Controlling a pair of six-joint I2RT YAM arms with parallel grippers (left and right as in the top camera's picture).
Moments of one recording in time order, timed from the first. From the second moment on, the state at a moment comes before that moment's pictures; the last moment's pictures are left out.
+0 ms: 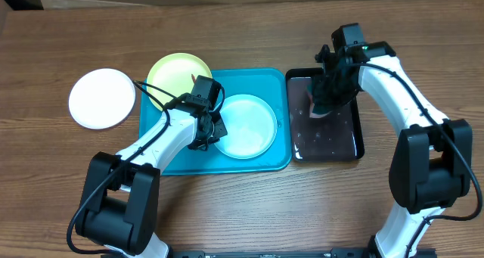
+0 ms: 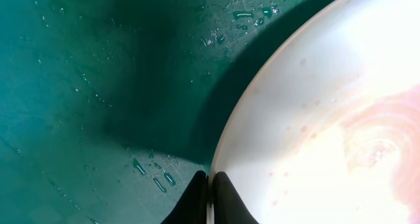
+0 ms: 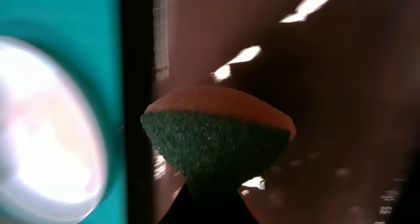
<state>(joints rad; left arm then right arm) -0.33 1.77 1.05 -0.65 0.00 -0.70 0.18 1.97 1.53 -0.95 -0.24 0.10</state>
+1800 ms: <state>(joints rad) -0.19 1.75 1.24 -0.73 0.07 -0.50 -0.14 1.97 1.63 -1.00 -0.08 0.26</state>
